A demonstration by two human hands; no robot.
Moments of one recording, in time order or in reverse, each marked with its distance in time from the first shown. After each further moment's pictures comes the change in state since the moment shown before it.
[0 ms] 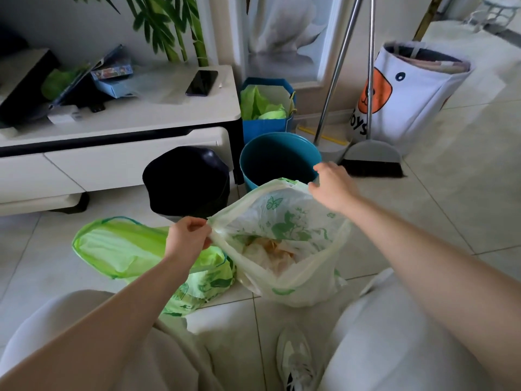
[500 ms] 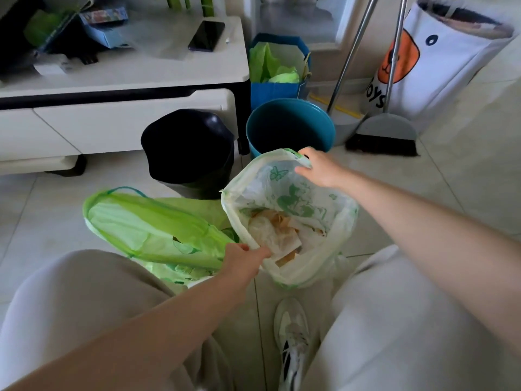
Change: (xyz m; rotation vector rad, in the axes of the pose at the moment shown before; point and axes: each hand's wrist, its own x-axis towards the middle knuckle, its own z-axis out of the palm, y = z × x) left_hand -0.076 -0.050 0.064 -0.072 -0.256 -0.384; right_hand 0.033 -0.007 0.055 0.132 -0.301 -0.066
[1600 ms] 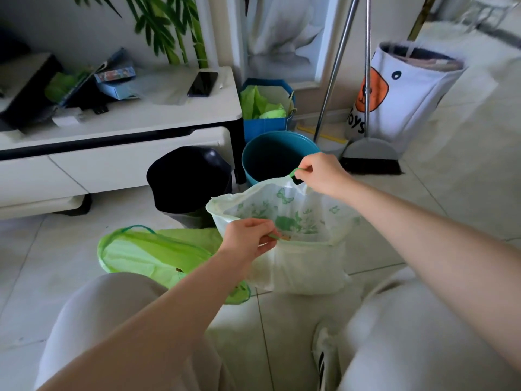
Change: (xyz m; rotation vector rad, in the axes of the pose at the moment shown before) left_hand -0.028 0.075 -0.004 -0.152 -0.195 0.228; right_hand -0.061 -0.042 -0.054 0.142 0.253 -0.058
